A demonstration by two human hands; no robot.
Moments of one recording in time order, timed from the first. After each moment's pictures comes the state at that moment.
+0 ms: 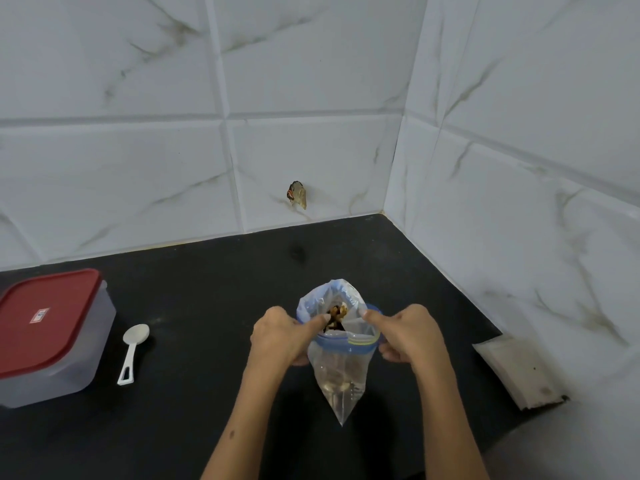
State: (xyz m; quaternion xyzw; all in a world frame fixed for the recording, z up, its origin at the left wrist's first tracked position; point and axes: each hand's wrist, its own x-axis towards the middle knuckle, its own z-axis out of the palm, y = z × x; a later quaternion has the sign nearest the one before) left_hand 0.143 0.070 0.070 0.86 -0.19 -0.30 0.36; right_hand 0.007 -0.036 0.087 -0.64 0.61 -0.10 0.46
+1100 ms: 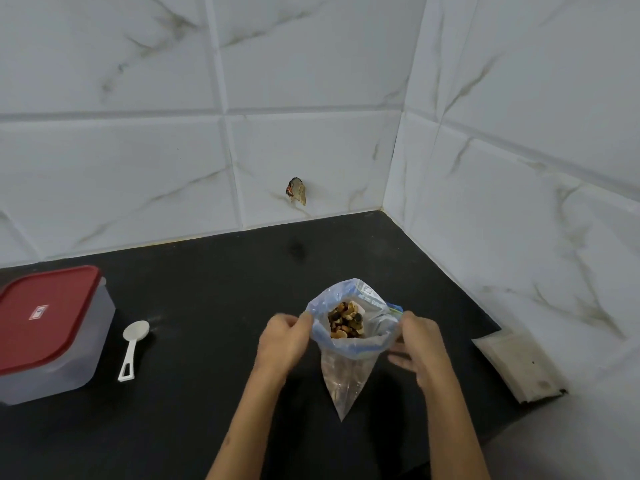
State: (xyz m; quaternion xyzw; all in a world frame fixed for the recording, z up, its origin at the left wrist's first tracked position) left_hand 0.133 0.078 0.058 0.80 -0.15 -0.36 0.46; right_hand -0.004 -0.037 0.069 -0.46 0.64 -0.19 0.58
